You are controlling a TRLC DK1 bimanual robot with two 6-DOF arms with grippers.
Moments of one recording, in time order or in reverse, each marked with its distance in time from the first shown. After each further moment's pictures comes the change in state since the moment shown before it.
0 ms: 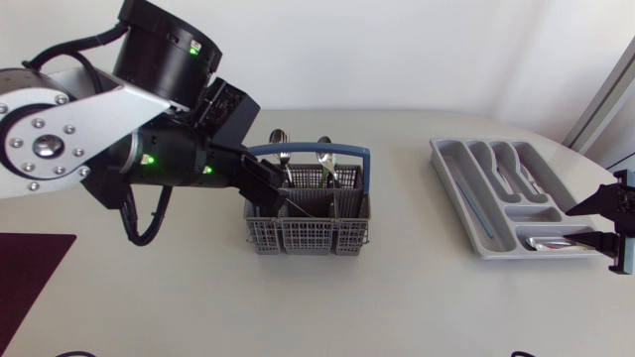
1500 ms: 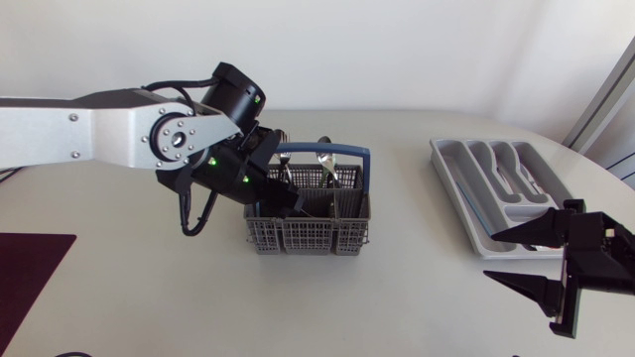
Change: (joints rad) left arm 0.093 0.306 0.087 -0.048 0.160 -0.159; right arm 0.326 -0.673 -0.441 -0.175 -0.298 0.440
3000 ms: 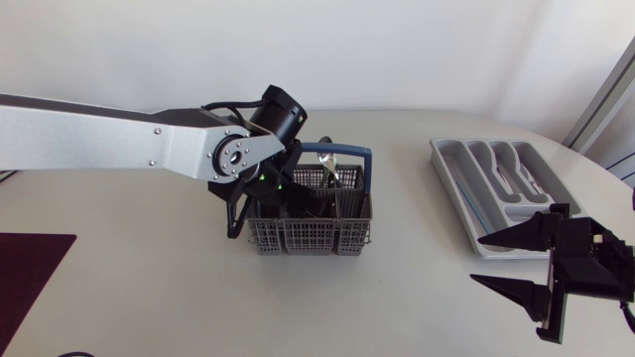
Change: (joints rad) left arm -0.080 0.159 0.067 0.095 -0.217 -0.055; right arm 0.081 -0.046 -0.051 0.069 -0.014 0.100
